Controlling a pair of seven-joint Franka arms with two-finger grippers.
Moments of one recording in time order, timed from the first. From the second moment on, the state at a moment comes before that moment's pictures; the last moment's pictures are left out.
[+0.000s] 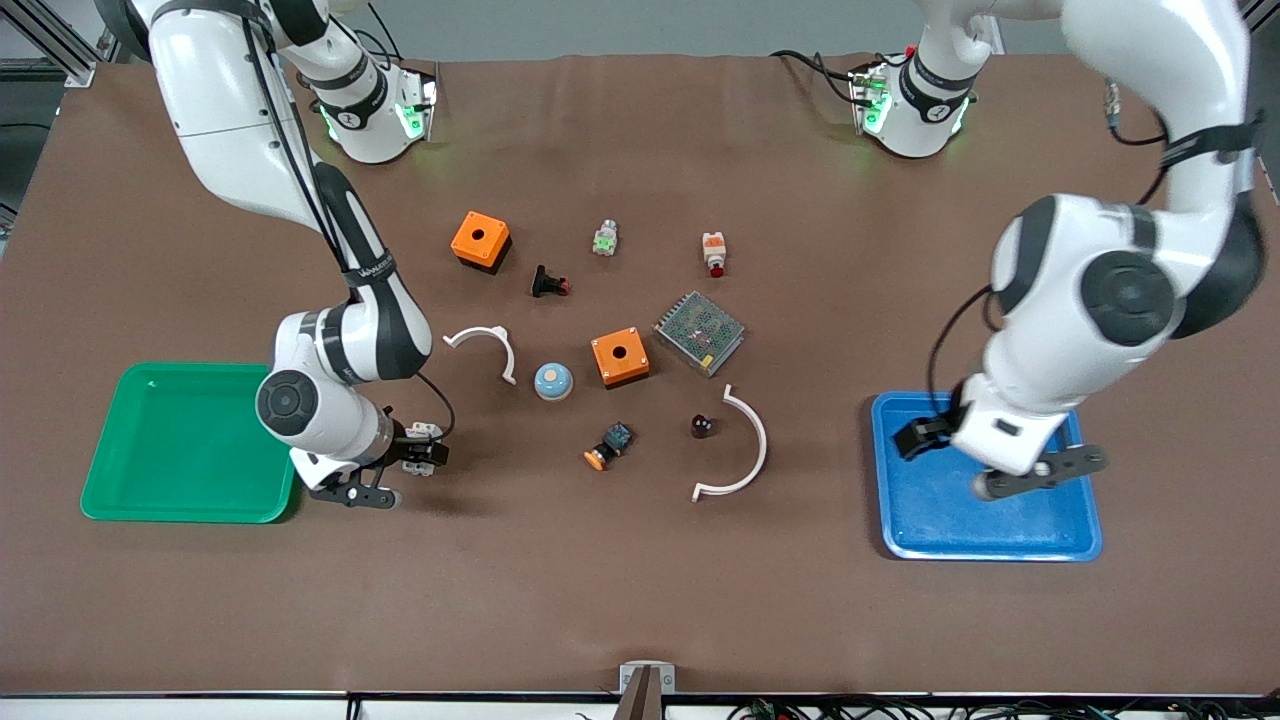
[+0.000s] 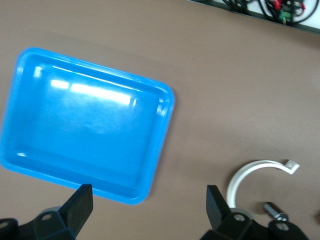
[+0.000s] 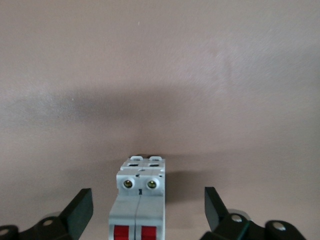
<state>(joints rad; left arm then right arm) -0.14 0.40 -0.08 -1.46 0.08 1.95 -0.48 0.31 0.68 -0.12 -1.63 0.16 2.27 0.24</state>
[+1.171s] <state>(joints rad) 0.09 0.02 -0.09 -1.47 0.04 1.49 -0.07 0.03 0.25 -0.13 -1.63 0.04 1.73 -0.06</state>
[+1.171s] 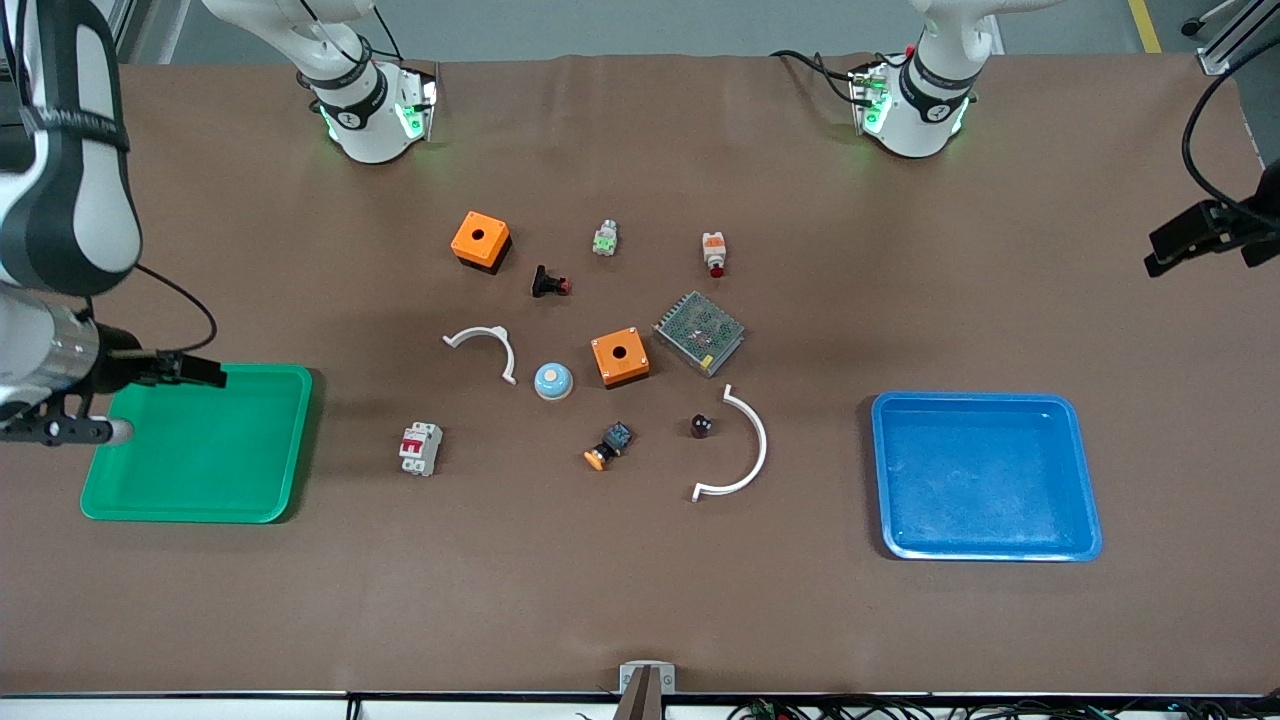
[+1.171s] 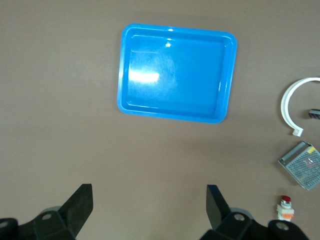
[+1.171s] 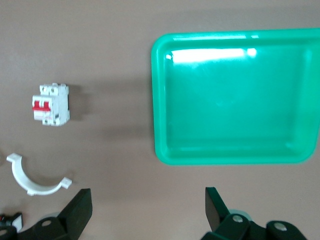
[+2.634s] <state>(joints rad) 0.08 -0.07 -0.14 -1.56 -0.01 1.45 -0.07 0.02 0.08 -0.13 -1.49 0.04 1.47 -0.03</state>
